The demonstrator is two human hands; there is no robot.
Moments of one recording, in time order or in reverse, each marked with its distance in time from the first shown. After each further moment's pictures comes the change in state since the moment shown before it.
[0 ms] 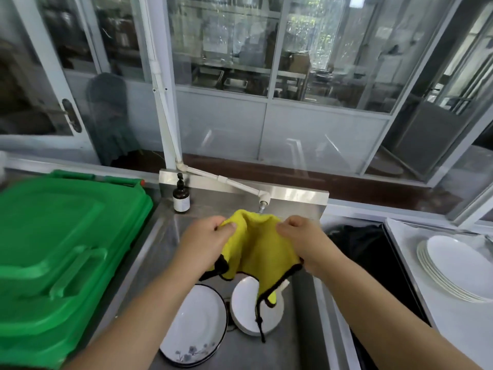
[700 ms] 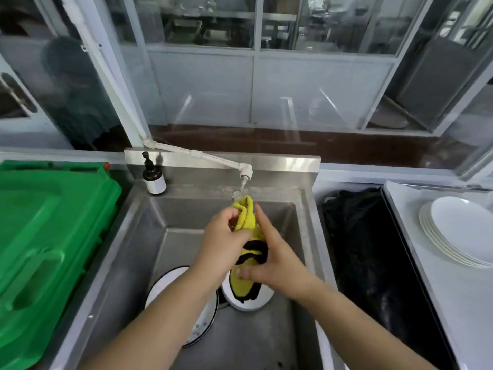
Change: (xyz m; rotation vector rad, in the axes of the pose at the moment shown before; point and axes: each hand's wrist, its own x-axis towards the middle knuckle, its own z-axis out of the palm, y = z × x) left_hand 0.031 -0.004 0.121 -0.258 -0.094 -0.129; right_hand 0.036 0.101 -0.007 0.091 -0.356 -0.361
